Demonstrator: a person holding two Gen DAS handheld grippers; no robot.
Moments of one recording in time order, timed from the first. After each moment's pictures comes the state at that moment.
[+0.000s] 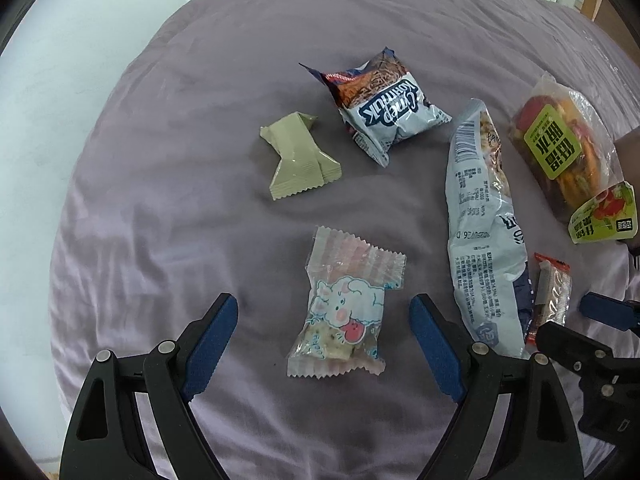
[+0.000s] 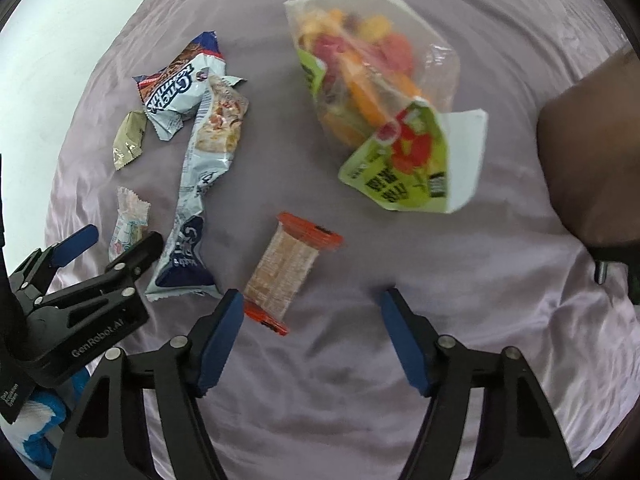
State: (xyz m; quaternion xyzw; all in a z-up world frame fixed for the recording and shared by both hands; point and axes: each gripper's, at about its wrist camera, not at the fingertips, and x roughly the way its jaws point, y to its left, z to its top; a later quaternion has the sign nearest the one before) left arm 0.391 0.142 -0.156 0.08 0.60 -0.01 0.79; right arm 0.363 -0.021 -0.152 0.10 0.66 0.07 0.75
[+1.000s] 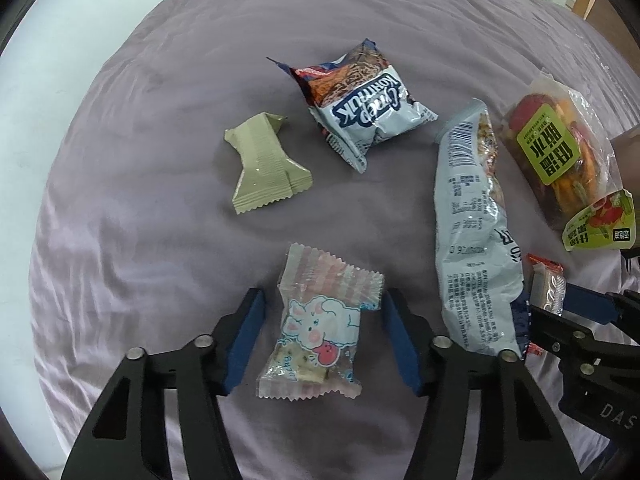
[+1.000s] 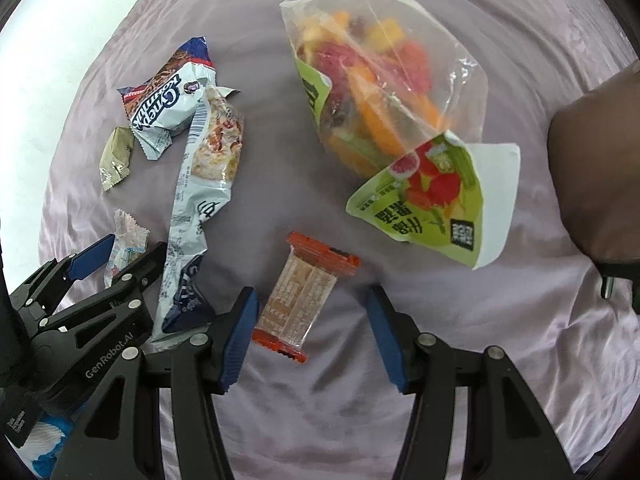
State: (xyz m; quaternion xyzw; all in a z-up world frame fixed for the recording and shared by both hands) left arm 0.429 0.139 -0.182 0.07 0.61 -0.04 0.78; right arm 0.392 -0.014 -0.163 0.10 0.66 0.06 0.75
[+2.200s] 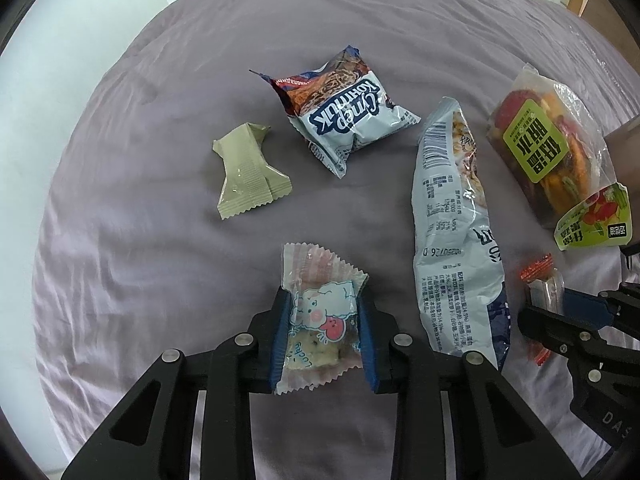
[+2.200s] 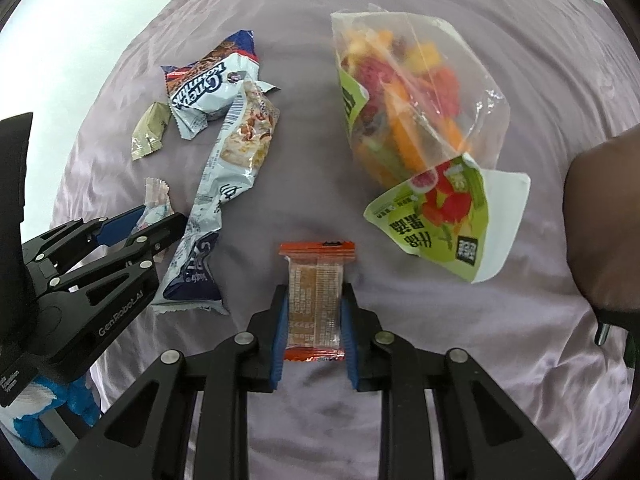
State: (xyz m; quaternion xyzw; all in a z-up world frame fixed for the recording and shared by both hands) left arm 0.425 0.100 -0.174 0.08 0.60 -0.04 0.79; right arm 0.370 -0.020 -0.152 0.05 0.64 0.13 0.76
